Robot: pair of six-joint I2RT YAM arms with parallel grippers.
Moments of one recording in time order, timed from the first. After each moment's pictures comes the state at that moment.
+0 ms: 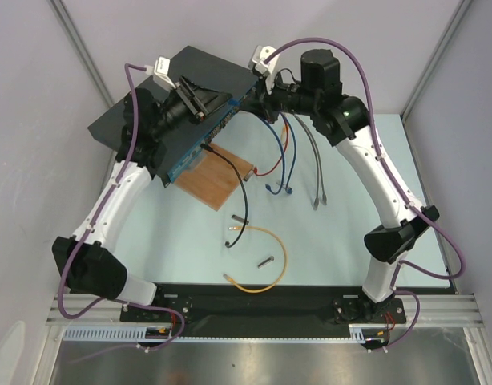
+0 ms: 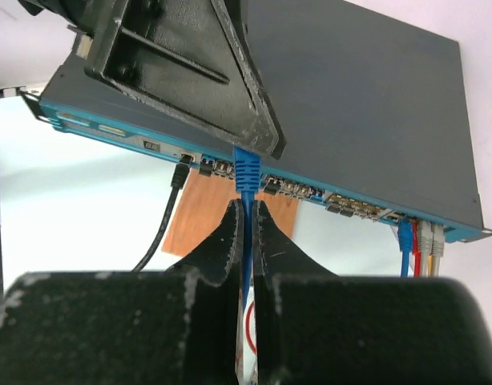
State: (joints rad) left arm -0.25 1.44 1.43 0.15 0.59 -0.97; right arm 0.59 1.82 2.27 -0.63 -0.60 -0.33
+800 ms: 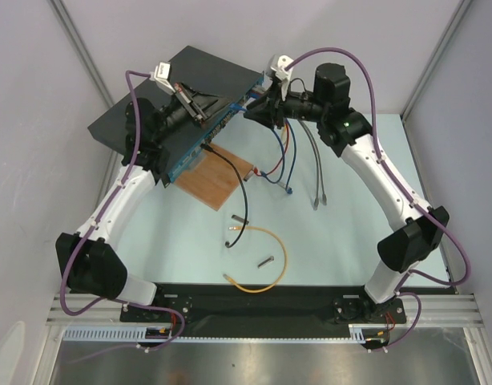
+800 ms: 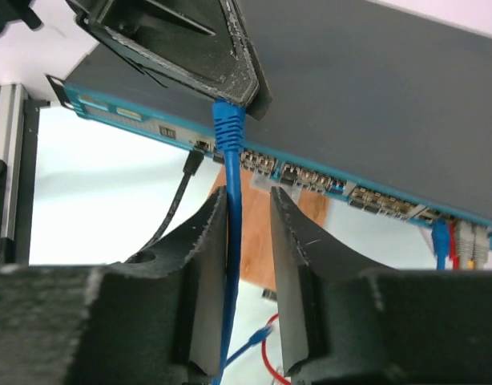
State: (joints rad) left arm -0.24 1.44 1.32 0.40 0.67 -1.22; right arm 0.50 1.71 1.89 -0.24 -0.79 -0.20
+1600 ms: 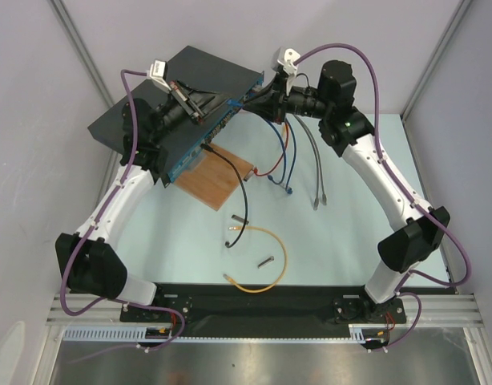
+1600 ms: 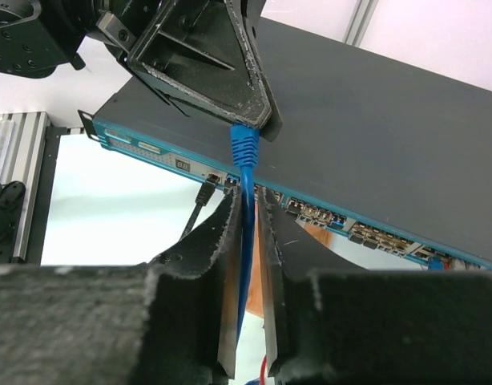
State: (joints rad) left arm -0.23 1.44 1.32 0.46 0.67 -1.26; right arm 0.48 1.70 1.87 -0.08 -0.86 -0.10
